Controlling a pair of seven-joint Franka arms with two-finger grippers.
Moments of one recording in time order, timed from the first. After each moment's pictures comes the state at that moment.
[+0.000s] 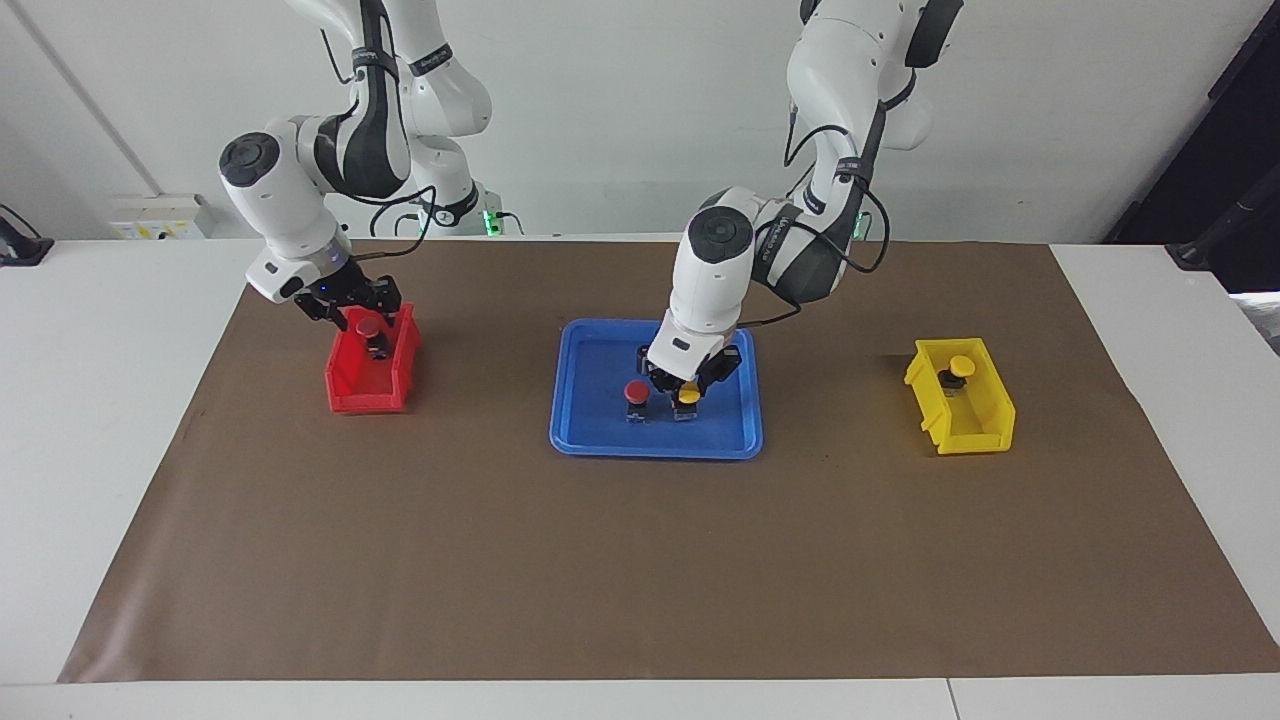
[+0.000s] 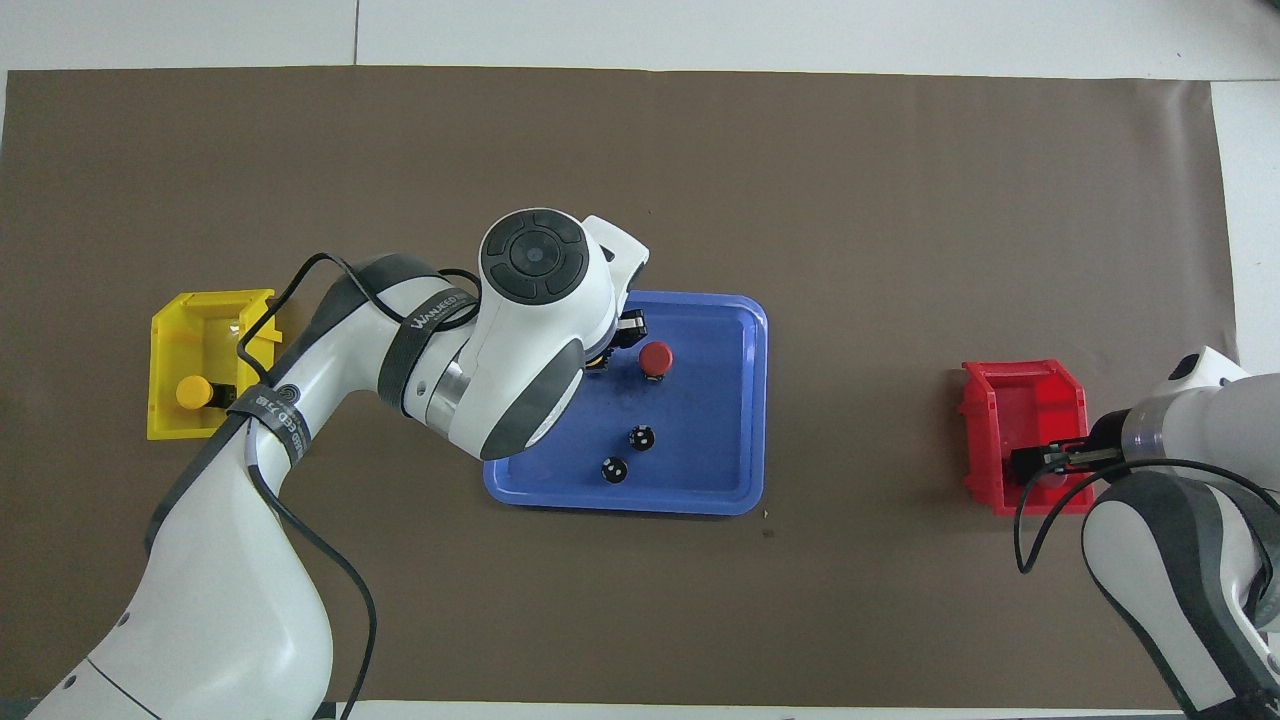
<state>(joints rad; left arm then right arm) -0.60 0.38 -0.09 -1.71 -0.01 2.07 -0.78 -0.08 -0.25 -0.05 -2.49 0.02 2.17 -0.23</state>
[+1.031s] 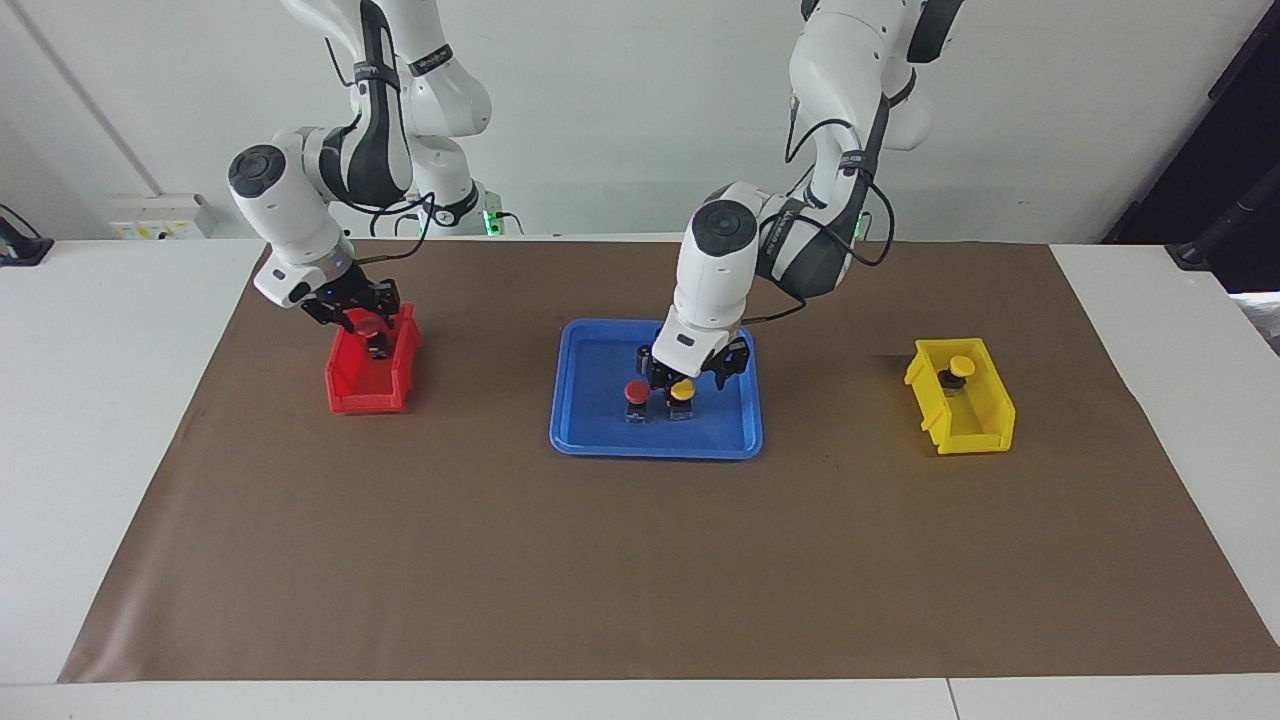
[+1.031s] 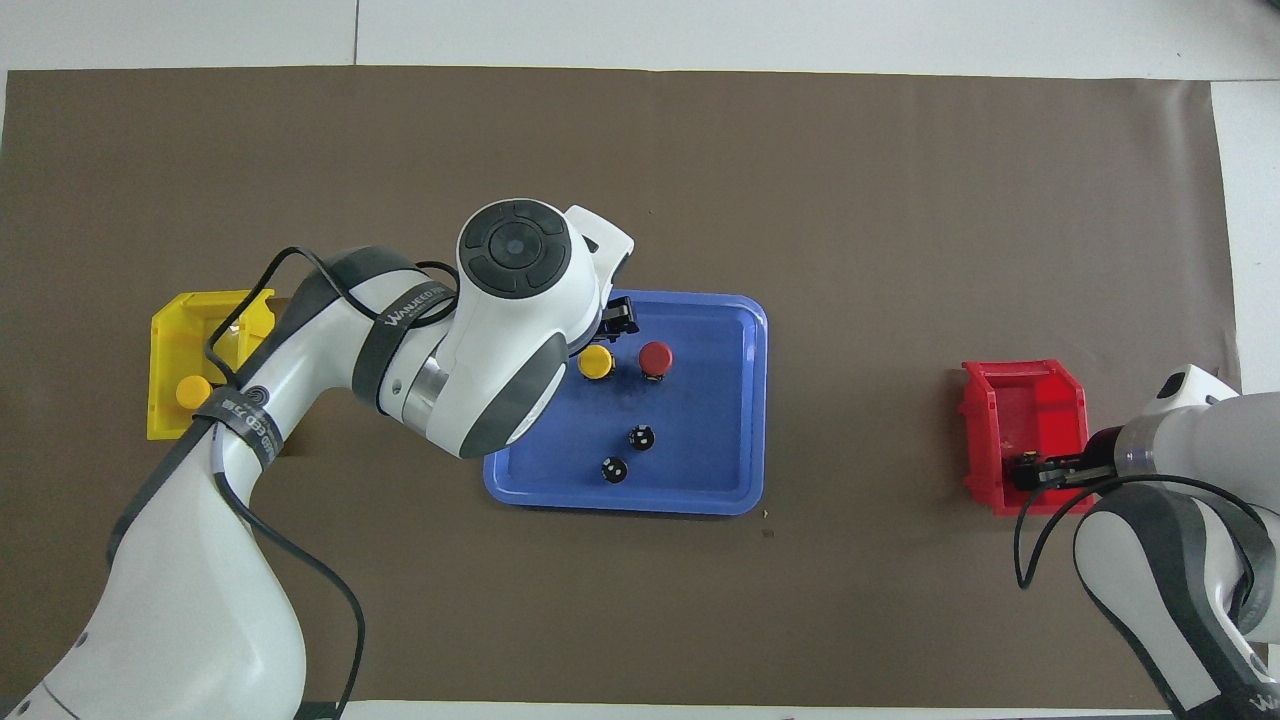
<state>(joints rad) -0.57 0.32 -0.04 -1.69 0.01 1.98 -0.75 -0.10 -0.25 -0.04 -2.55 0.02 2.20 -0.28</state>
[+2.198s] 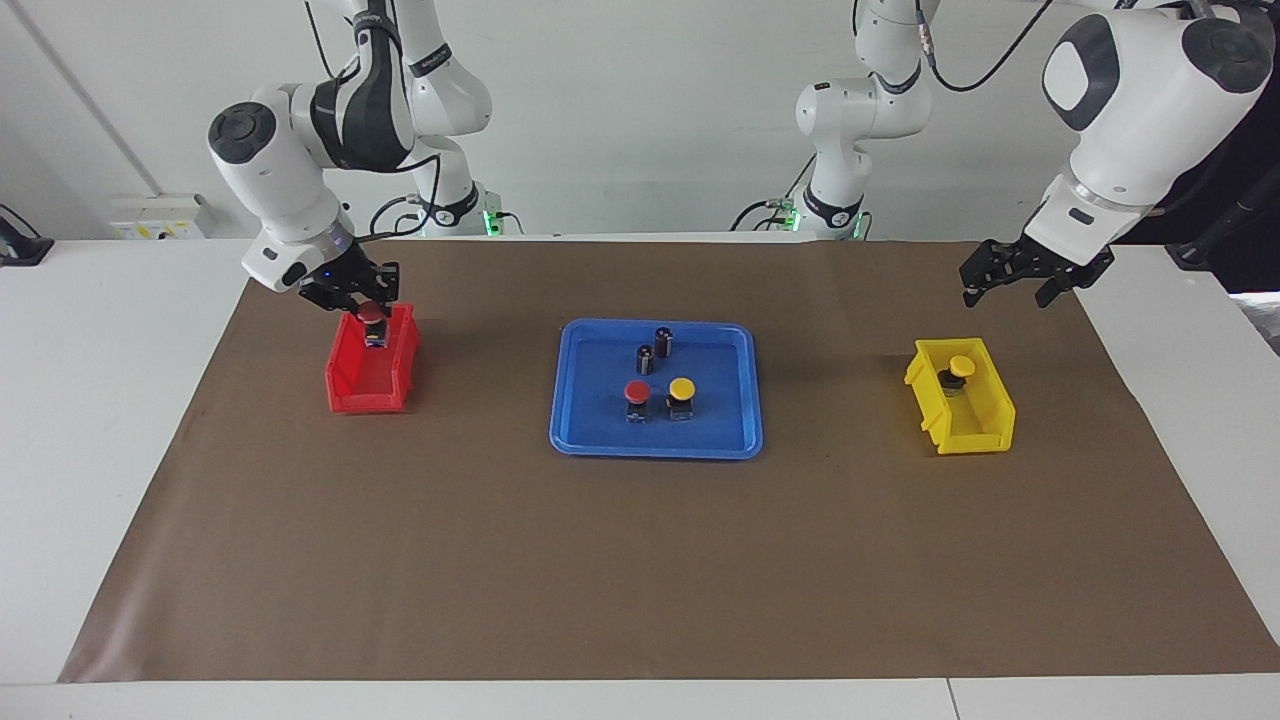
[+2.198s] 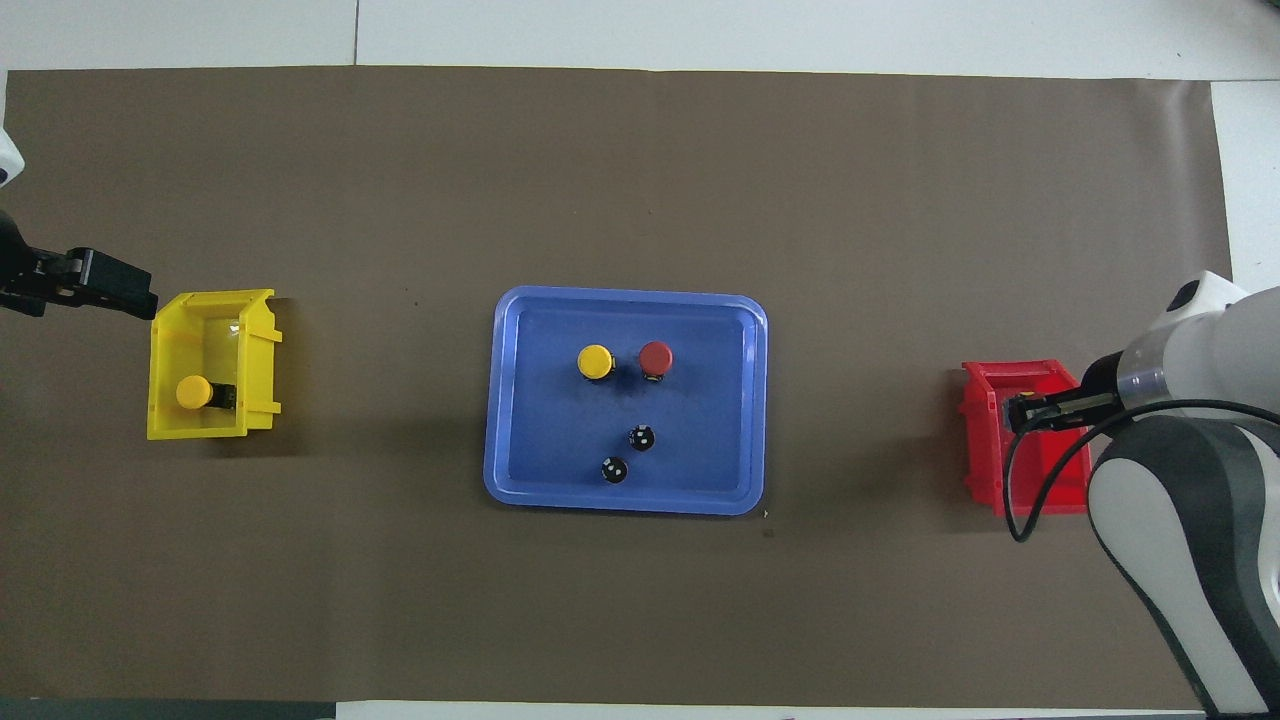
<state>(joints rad) -0.04 0.02 -0.02 -1.60 0.02 1.55 0.08 0.10 -0.17 -0.02 -2.13 0.03 1.89 -0.06</state>
